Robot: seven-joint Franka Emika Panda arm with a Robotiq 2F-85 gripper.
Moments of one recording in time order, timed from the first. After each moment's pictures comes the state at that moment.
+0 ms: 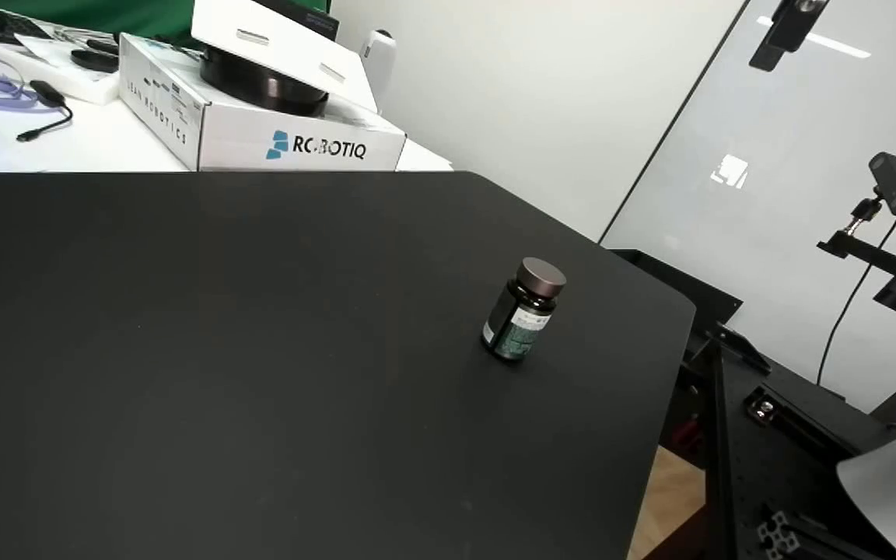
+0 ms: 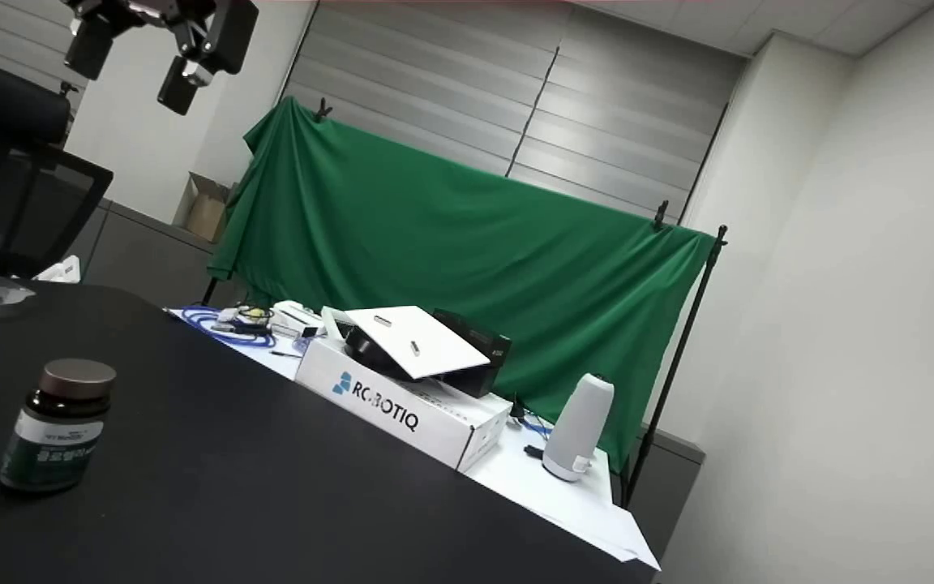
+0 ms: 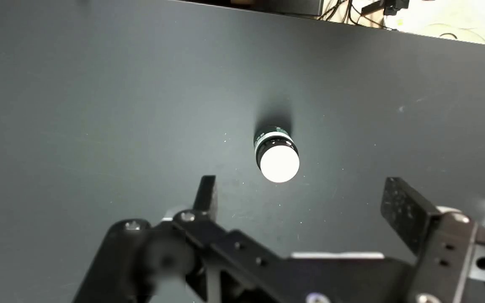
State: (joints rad) arm 0.00 -0.61 0.00 -2.55 0.02 1.91 -0.05
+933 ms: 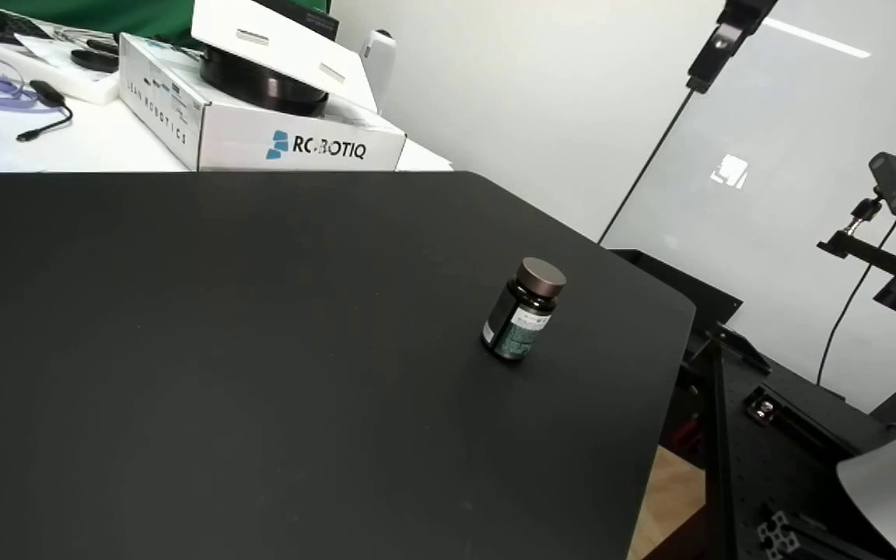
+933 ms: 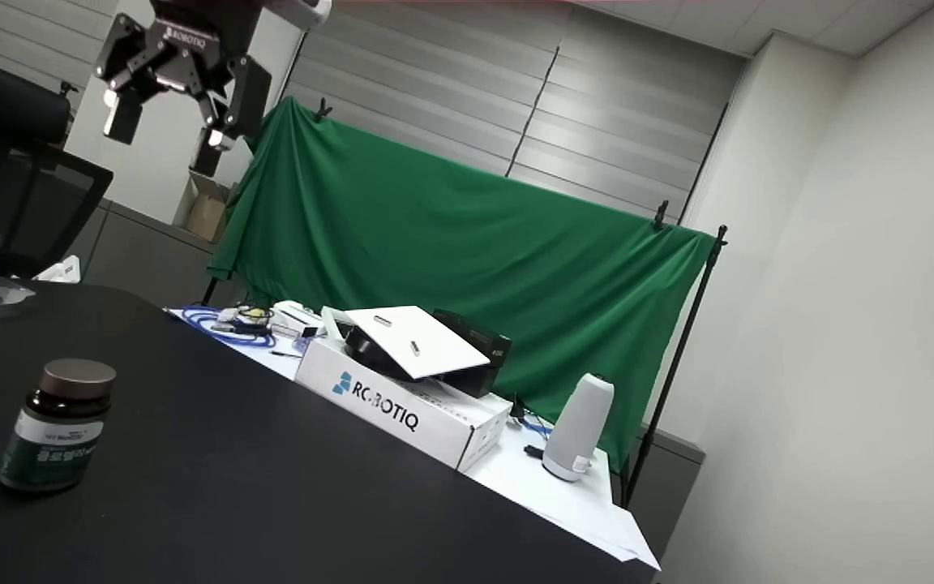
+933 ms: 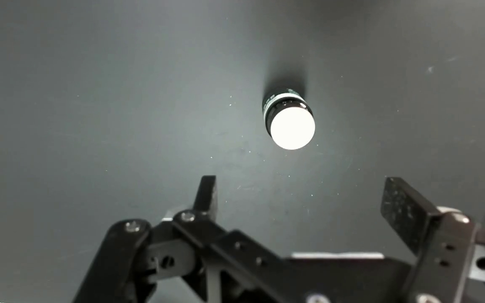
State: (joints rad) arm 0.00 -0.50 0.00 -2.59 0.00 2.15 -0.05
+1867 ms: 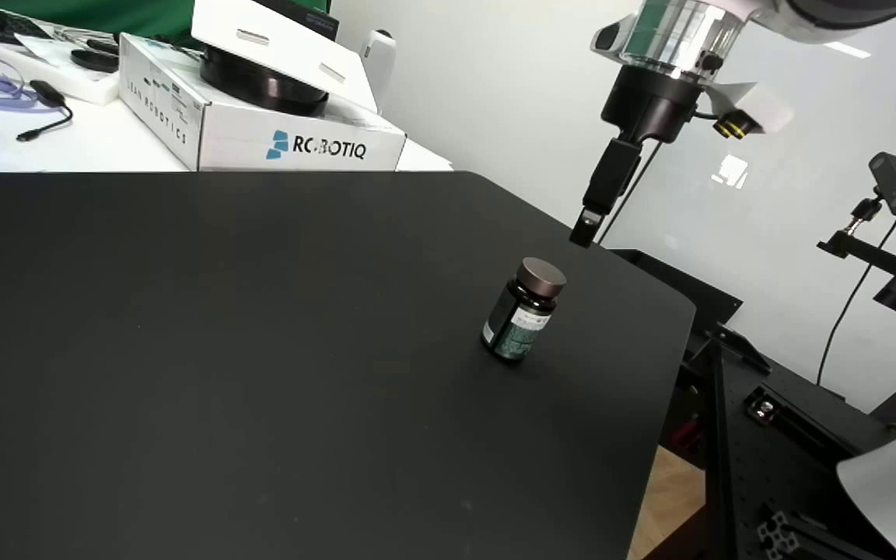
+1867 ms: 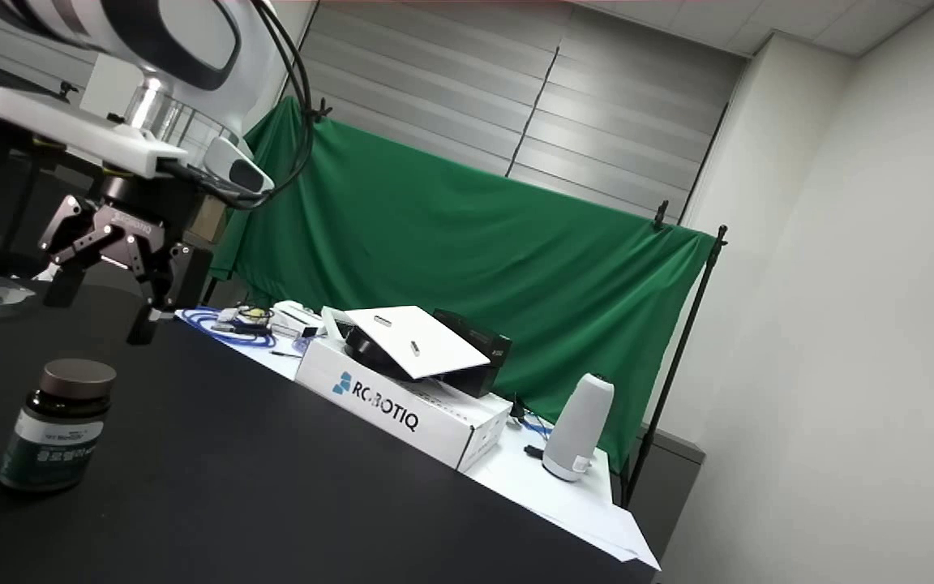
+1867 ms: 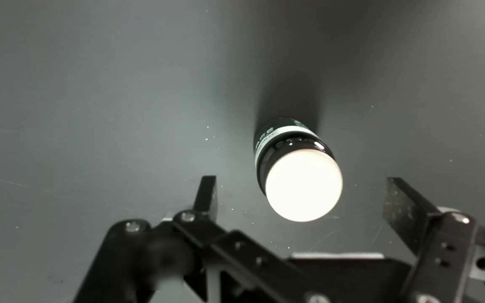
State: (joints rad) arm 0.02 -0.05 0.02 -2.62 0.00 2.52 -0.06
